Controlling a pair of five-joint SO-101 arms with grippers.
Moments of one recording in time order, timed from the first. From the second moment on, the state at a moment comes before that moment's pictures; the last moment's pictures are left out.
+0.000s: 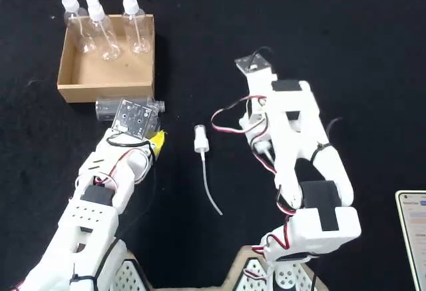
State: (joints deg) left arm 5.4 -54.7 83.5 10.9 -12.7; right arm -2.9 5.1 19.4 70.7 17.8
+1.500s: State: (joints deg) left arm 5.4 -54.7 83.5 10.9 -12.7; right arm -2.0 2.4 11.0 76.4 24.9
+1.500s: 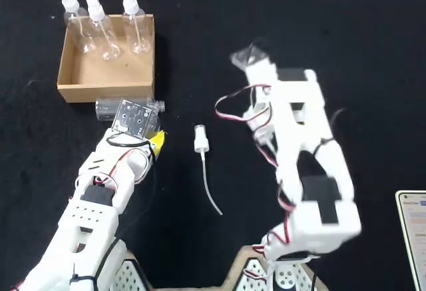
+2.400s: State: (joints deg) left arm 19.9 -55.0 95.2 -24.0 -12.7; right arm -12.2 -21.2 -7.3 70.6 -16.7
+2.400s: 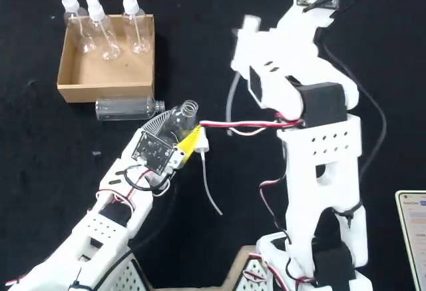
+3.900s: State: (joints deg) left arm 19.3 -55.0 95.3 -25.7 4.4; right arm -20.2 -33.6 19.8 27.7 -17.5
